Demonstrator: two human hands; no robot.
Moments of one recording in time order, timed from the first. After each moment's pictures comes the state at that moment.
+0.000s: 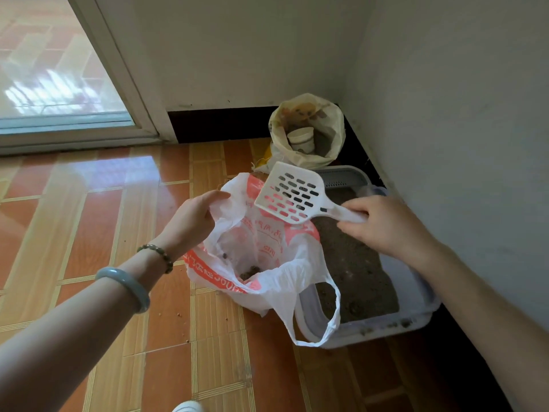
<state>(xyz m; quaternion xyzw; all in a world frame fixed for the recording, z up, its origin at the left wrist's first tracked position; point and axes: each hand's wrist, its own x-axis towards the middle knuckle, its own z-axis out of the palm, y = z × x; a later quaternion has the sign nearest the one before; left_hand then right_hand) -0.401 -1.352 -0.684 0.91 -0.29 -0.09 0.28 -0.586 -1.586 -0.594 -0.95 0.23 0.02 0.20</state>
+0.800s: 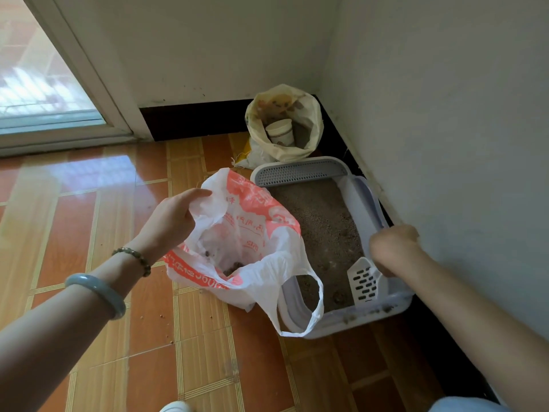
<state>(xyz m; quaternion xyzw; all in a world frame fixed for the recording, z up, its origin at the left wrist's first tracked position) -0.403 -1.359 -0.691 0.91 -0.31 -0.07 0.26 -0.610 -1.631 -0.659 -0.79 0.28 0.50 -0.22</state>
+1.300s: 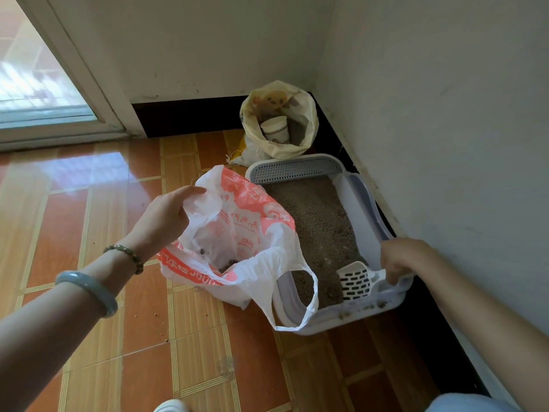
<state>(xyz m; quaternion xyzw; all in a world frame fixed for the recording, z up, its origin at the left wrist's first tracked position) -0.400 -1.358 -0.694 0.91 -0.31 -0.08 0.26 -0.643 -1.667 -0.682 -0.82 0.31 0.48 -0.06</state>
